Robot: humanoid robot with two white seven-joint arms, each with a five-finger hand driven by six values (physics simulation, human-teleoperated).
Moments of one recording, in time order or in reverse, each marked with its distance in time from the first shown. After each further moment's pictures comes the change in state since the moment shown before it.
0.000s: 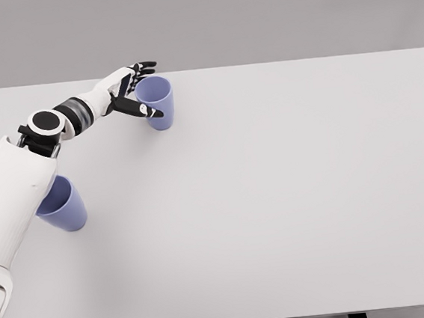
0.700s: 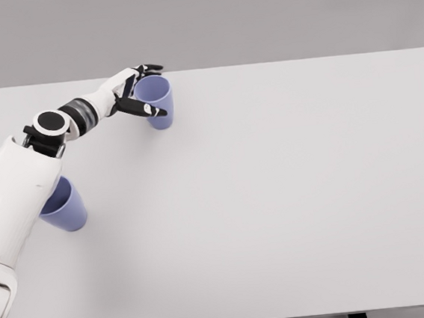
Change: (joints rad) left arm 0.000 -0.016 0.001 0.009 -0.004 0.001 0.001; right arm 0.000 0.000 0.000 0.000 0.000 0.000 0.000
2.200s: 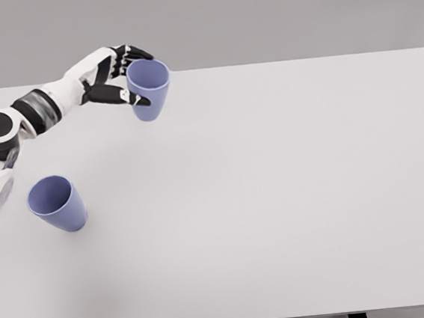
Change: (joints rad) left arm 0.090 0.235 0.007 -0.414 0.171 0.002 -0.006; right arm 0.000 0.000 0.000 0.000 0.000 0.000 0.000
